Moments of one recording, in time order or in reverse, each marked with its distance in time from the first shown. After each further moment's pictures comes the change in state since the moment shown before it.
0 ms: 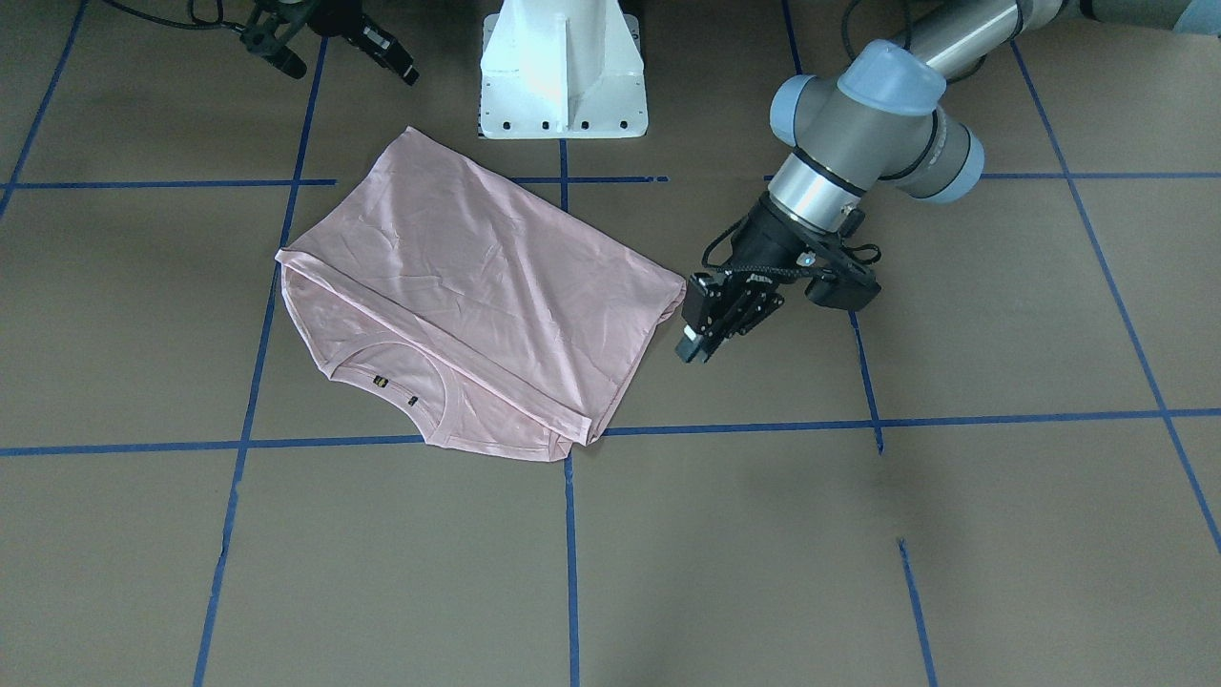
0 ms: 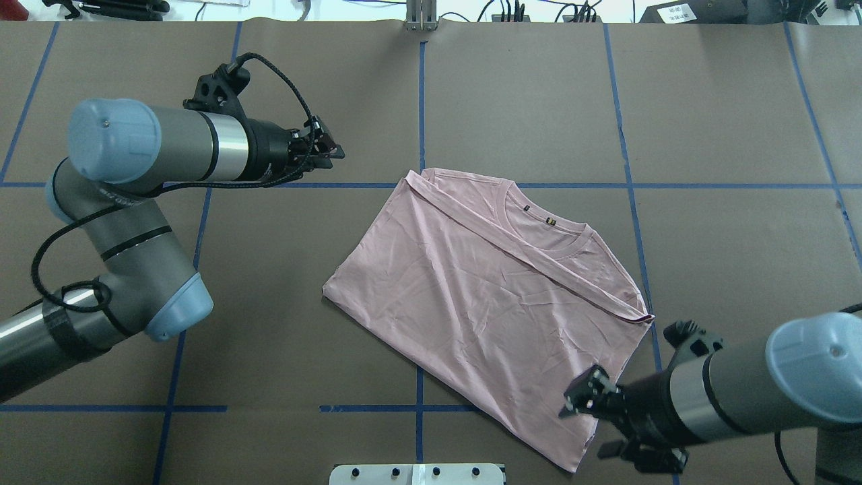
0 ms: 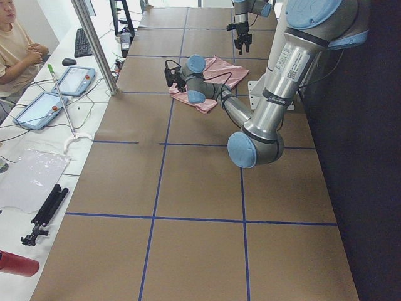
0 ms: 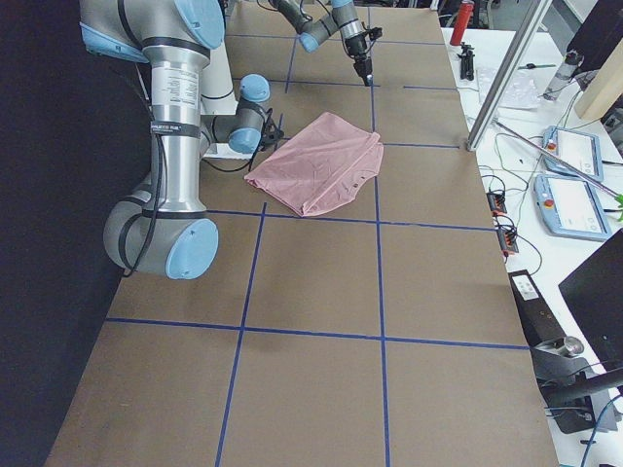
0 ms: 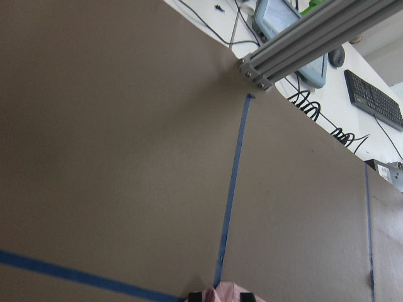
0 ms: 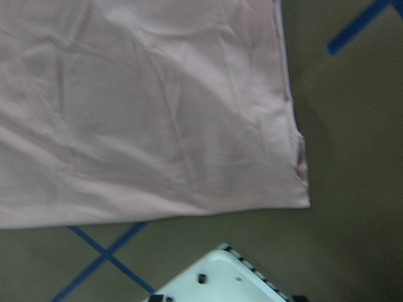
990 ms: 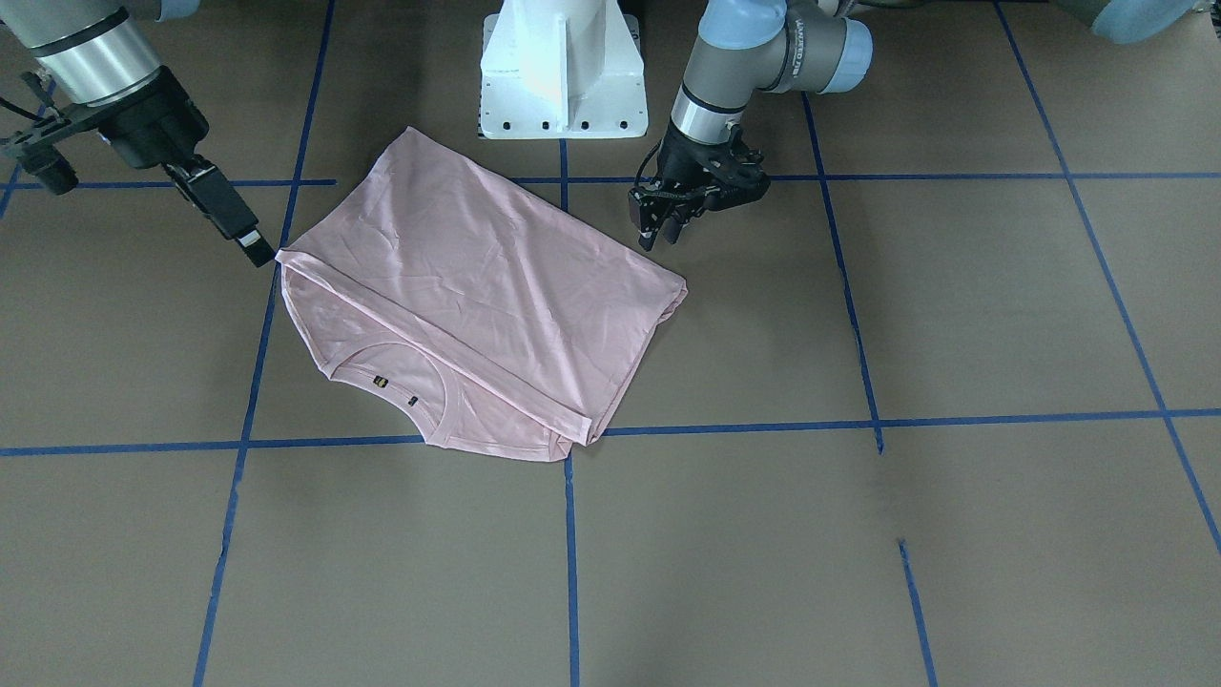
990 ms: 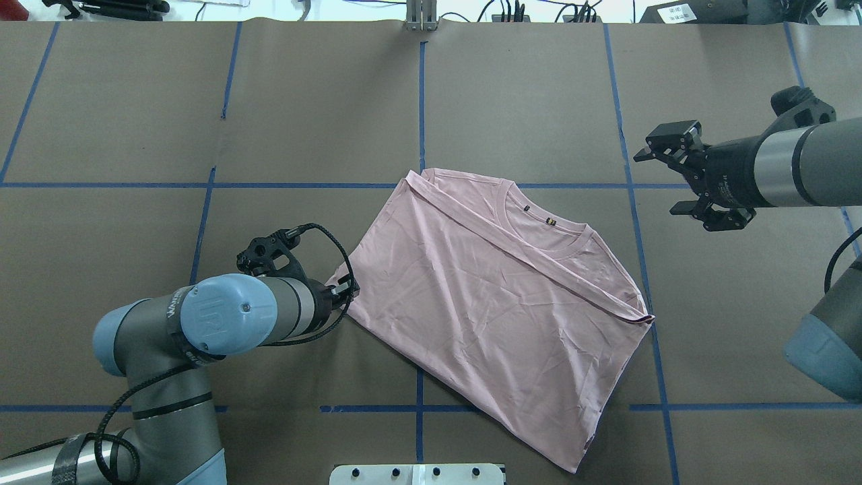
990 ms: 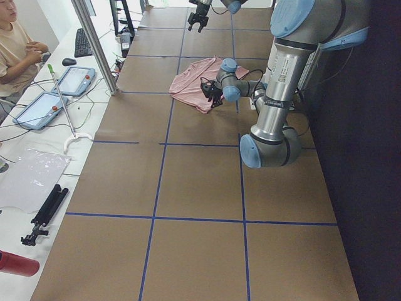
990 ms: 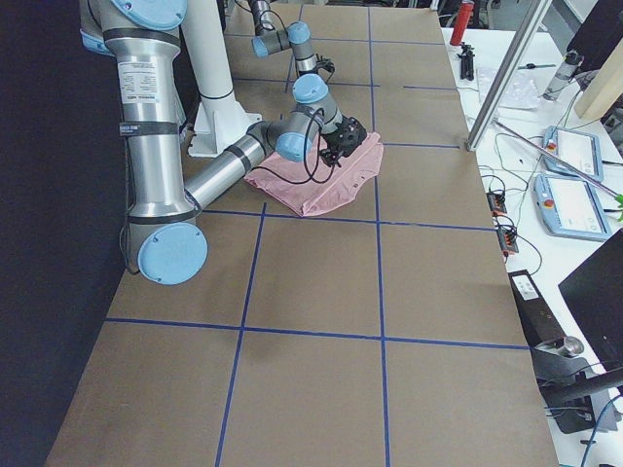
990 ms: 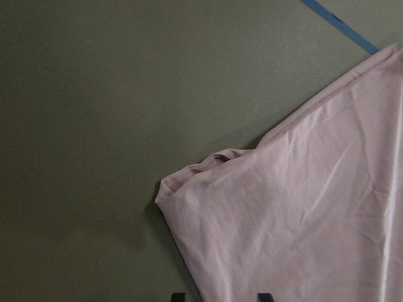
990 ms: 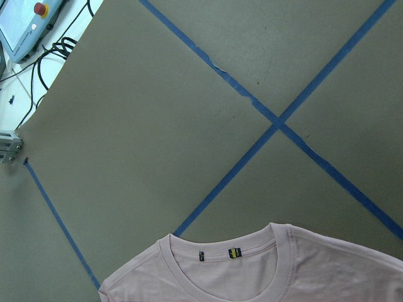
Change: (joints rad) left arm 0.324 0.041 -0.095 0.453 0.310 -0.082; right arm 0.475 0.104 -0.168 0.005 -0.108 -0.307
